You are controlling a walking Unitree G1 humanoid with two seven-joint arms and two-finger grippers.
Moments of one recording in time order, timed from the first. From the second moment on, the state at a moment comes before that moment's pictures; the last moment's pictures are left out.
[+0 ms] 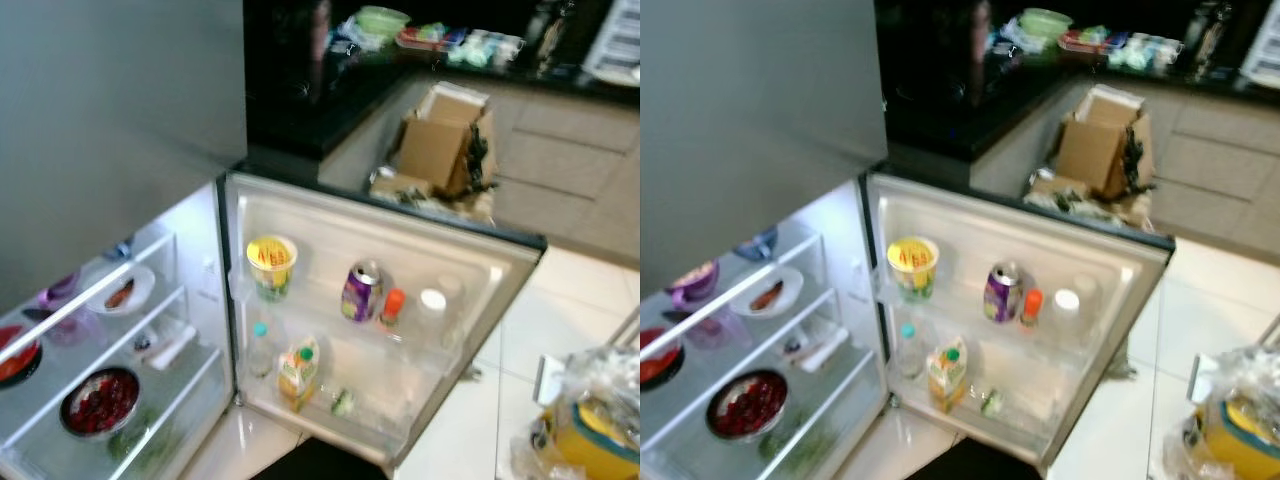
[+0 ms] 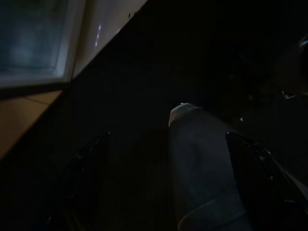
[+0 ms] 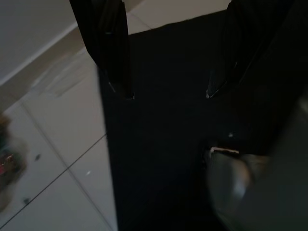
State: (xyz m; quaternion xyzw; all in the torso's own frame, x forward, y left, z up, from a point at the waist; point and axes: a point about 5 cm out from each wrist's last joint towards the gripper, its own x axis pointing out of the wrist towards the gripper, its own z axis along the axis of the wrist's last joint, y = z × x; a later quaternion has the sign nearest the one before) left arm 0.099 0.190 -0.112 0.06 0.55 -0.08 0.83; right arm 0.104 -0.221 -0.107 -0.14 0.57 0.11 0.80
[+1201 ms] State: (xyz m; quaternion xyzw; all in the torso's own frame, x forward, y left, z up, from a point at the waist) left arm 0.103 0.186 -0.111 0.03 0.54 -0.09 0.83; right arm 0.105 -0.223 -0.106 -0.14 0.57 0.10 0.80
